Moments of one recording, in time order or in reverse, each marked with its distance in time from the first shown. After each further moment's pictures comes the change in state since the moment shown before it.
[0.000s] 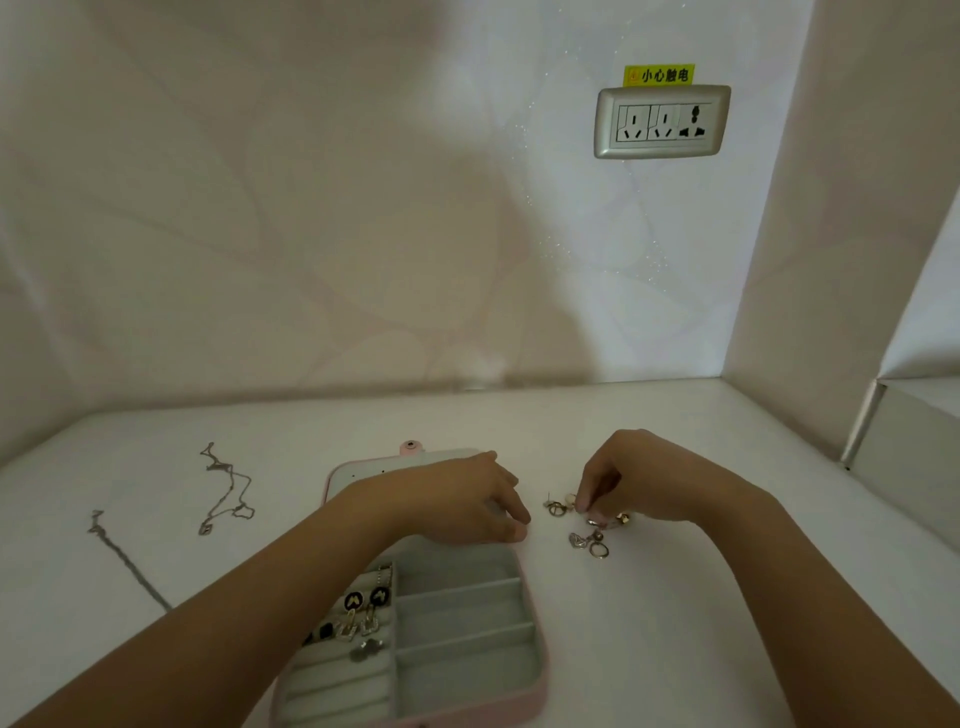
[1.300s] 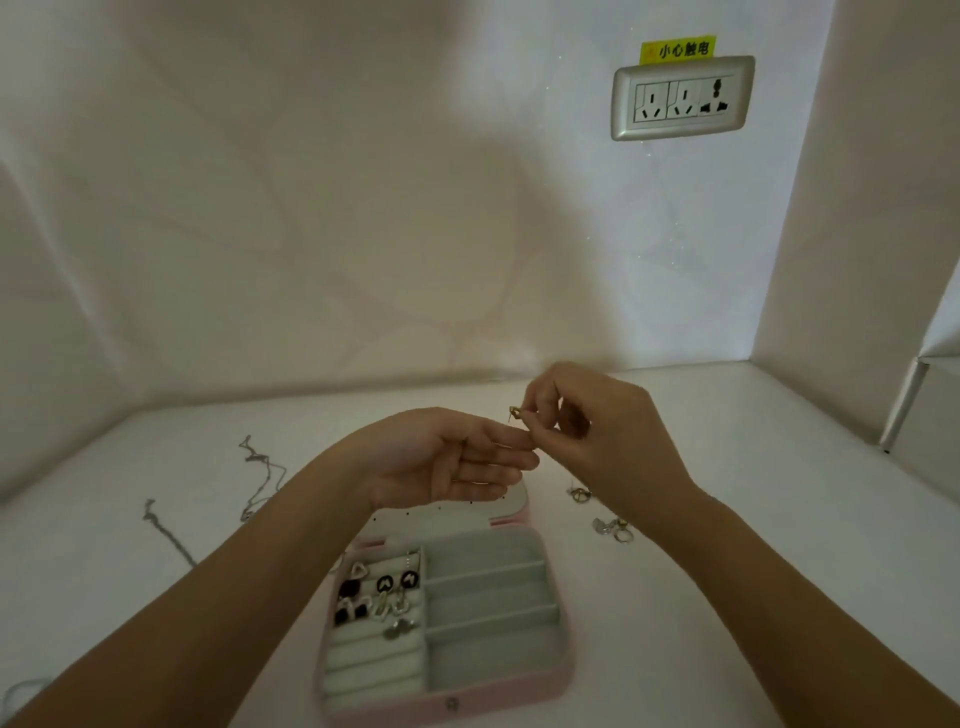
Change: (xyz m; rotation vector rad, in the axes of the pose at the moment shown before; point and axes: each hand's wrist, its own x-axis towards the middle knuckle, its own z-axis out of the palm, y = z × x) left_hand -0.030 -0.024 -0.017 -1.560 -0.059 -0.094; right_hand -0.008 -0.062 0.027 0.184 0.808 -0.678
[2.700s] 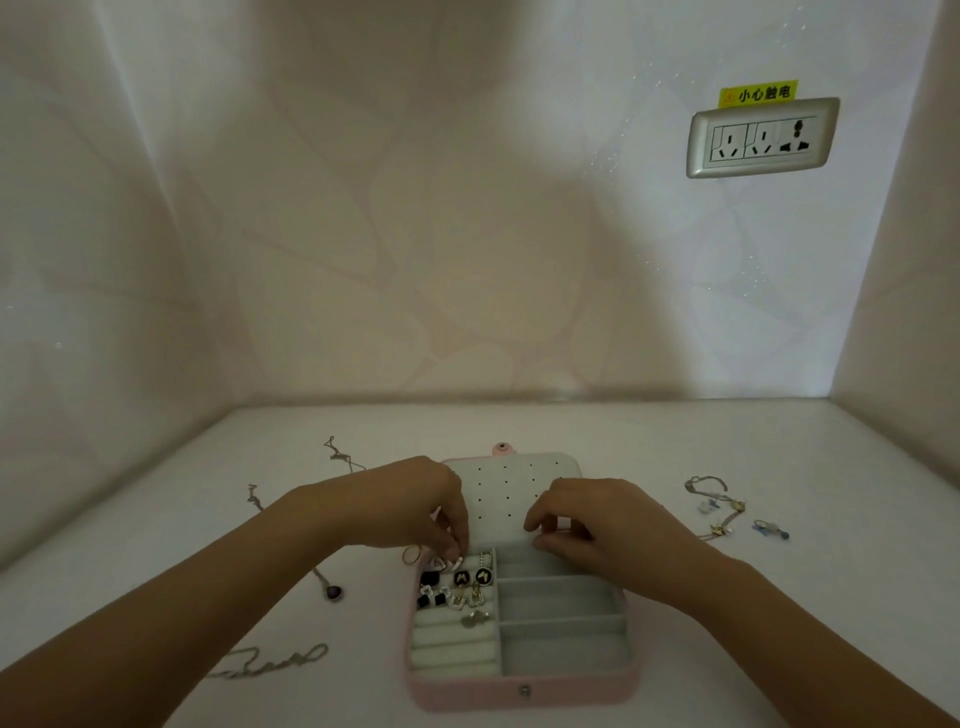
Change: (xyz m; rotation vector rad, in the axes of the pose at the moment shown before) left_hand -0.066 -0.022 -0.042 1.481 0.195 0.024; right_hand -0.022 -0.007 0.036 -0.130 -0.647 -0.002
